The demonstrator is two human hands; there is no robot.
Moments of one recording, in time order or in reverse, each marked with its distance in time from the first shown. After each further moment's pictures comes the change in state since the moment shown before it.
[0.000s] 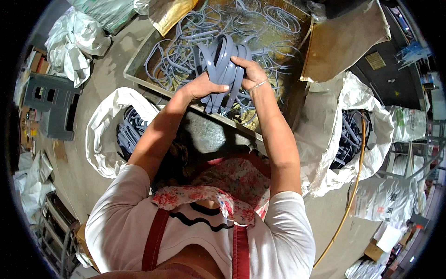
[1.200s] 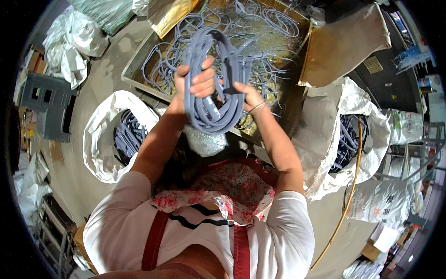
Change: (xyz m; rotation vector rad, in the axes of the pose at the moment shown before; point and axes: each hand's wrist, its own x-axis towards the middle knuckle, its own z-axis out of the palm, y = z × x) left_hand -0.011 0.051 0.000 -1.351 -0.527 0.308; right_hand -0.029 0.033 -0.022 0.003 -0.204 0.119
